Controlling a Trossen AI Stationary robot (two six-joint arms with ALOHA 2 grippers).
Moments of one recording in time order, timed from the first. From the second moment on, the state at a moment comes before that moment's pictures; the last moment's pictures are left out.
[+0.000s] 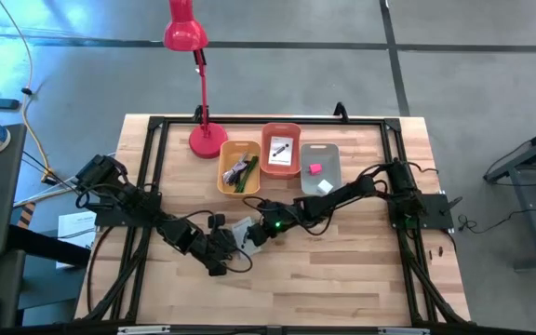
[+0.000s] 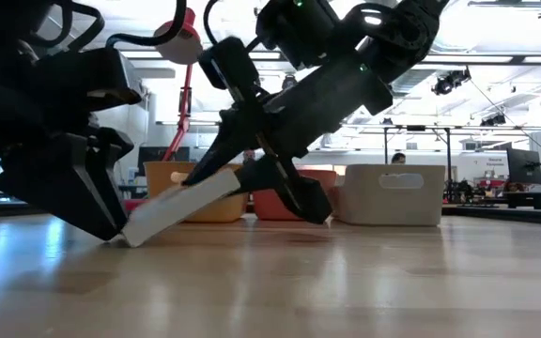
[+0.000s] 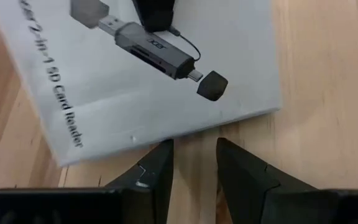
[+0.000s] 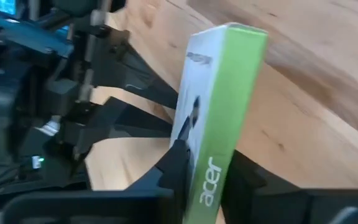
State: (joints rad) left arm -0.44 1.66 0.64 0.00 -0.43 -0.50; right arm 0.14 2.08 1.17 0.30 -0.10 1.17
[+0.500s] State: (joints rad) left arm -0.44 1.66 0.64 0.00 -0.40 -0.50; right arm 0.14 2.08 1.17 0.30 -0.09 1.15
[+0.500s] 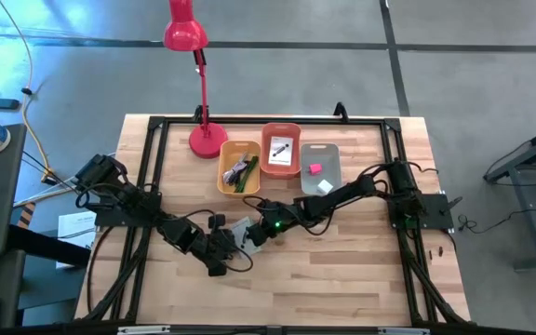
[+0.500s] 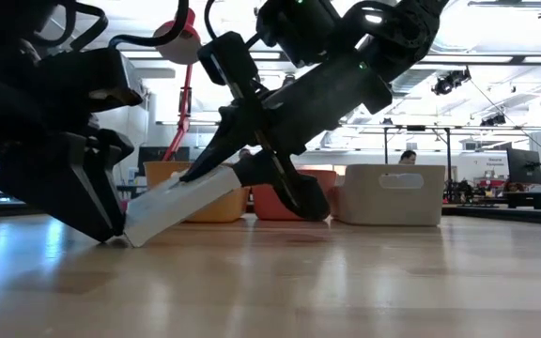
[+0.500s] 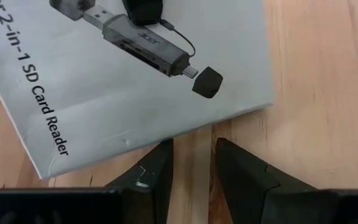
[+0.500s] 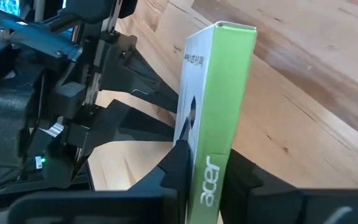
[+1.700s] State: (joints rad) left arm -0.60 1.65 0.65 -0.26 -0.46 -0.77; right arm 0.12 1.97 1.17 0.28 -0.12 1.10
